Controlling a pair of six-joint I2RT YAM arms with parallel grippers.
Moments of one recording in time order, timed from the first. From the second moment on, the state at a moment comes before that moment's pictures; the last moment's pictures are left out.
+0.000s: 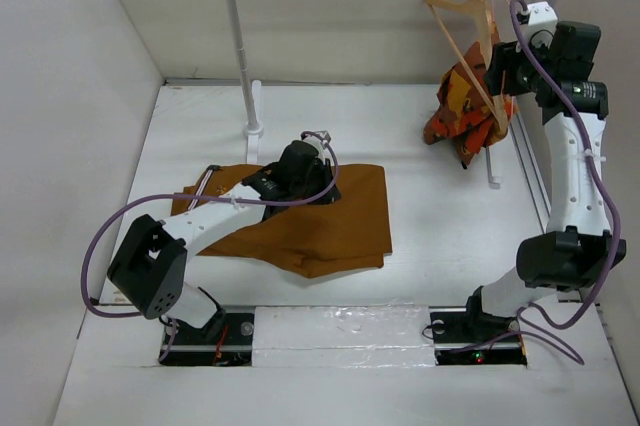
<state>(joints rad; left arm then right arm) -0.72 1.46 0.97 -0.19 0.12 -0.62 -0.15 1.56 1.89 -0.74 -0.28 -0.21</state>
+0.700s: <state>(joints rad) -0.72 1.46 1.17 -0.32 0.10 -0.62 -0.11 1.52 1.73 -0.62 -0.29 -0.17</state>
